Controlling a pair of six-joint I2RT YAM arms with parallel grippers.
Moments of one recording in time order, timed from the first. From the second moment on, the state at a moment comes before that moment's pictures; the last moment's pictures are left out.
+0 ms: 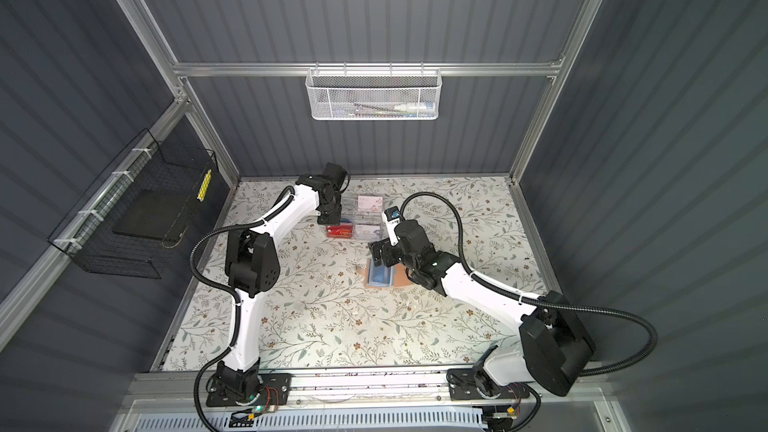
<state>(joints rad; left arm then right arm) -0.44 2.25 2.06 -1.04 -0.16 -1.88 0.71 1.38 0.88 -0.03 0.08 0.20</state>
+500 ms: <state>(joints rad) -0.44 2.28 2.06 -1.03 -0.14 -1.85 0.71 1.38 0.88 -0.03 0.08 0.20</state>
